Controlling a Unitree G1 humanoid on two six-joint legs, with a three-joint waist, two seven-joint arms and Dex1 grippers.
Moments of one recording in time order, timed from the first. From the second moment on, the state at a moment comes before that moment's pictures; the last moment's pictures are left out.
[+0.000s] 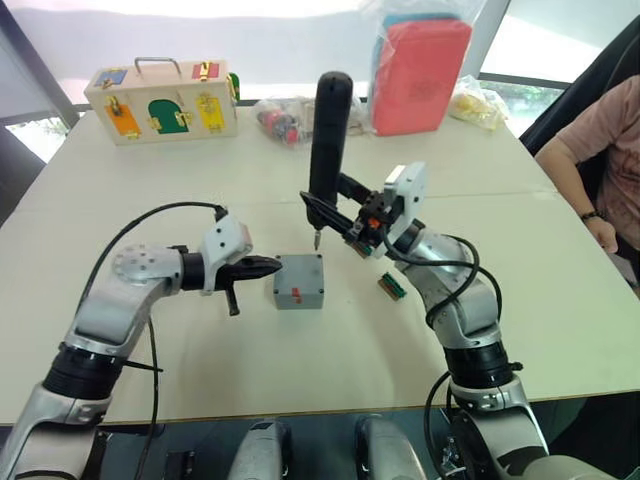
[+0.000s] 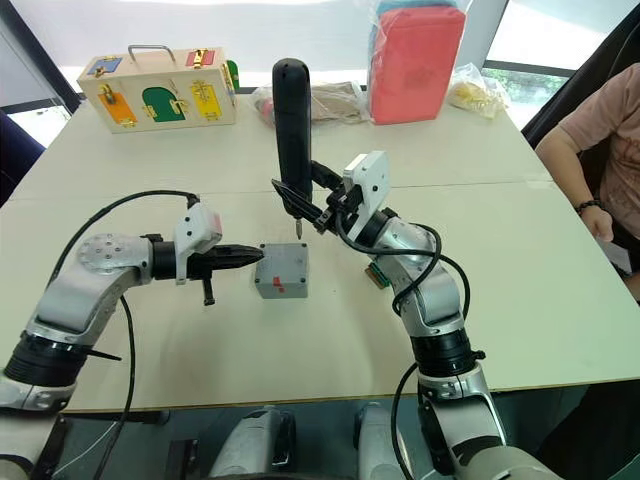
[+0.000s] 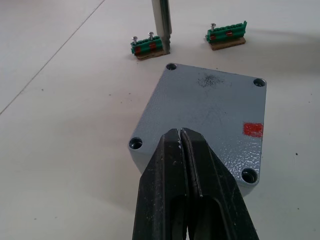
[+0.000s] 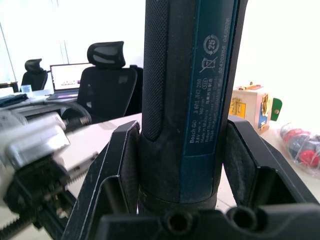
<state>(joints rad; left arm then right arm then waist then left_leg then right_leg) -0.46 0.70 -0.13 -0.09 -0.31 0.40 -1.03 -0.56 -0.16 0.09 -0.14 0.35 0.25 0.64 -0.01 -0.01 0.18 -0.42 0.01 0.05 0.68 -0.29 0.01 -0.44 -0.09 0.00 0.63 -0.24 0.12</state>
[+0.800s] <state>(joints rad) -0.51 0.63 -0.17 -0.03 -0.25 0.32 -1.06 -0.52 -0.16 0.10 -0.12 0.33 0.21 0.62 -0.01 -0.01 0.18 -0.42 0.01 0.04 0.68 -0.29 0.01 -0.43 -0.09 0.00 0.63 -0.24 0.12</state>
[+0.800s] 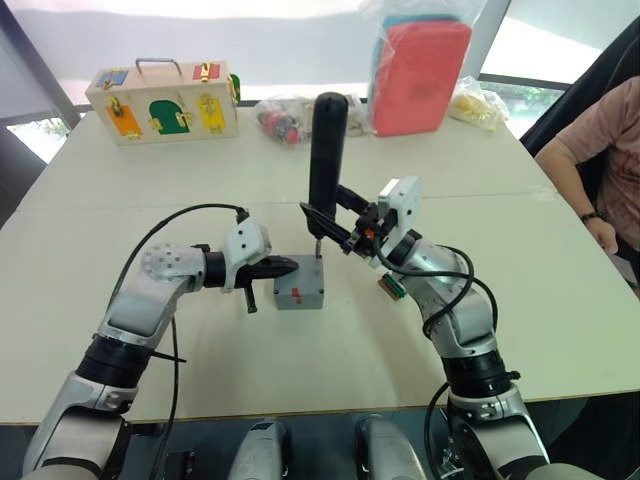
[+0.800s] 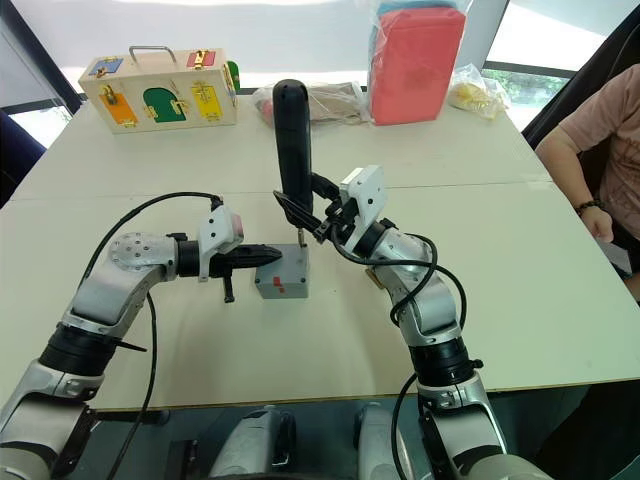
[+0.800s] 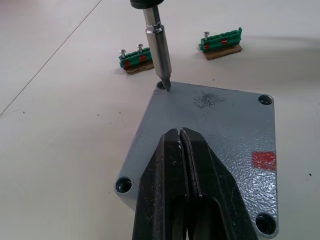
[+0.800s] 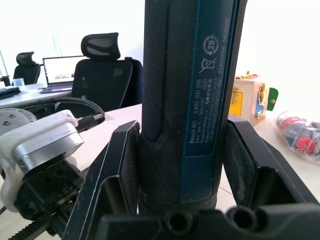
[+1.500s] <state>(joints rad) -0.49 0.62 -0.18 -0.04 -0.24 0.32 -1.07 -0.53 -0.20 0.10 -0.09 0.33 0.21 0.65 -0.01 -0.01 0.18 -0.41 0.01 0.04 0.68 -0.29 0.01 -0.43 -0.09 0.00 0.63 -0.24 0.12</state>
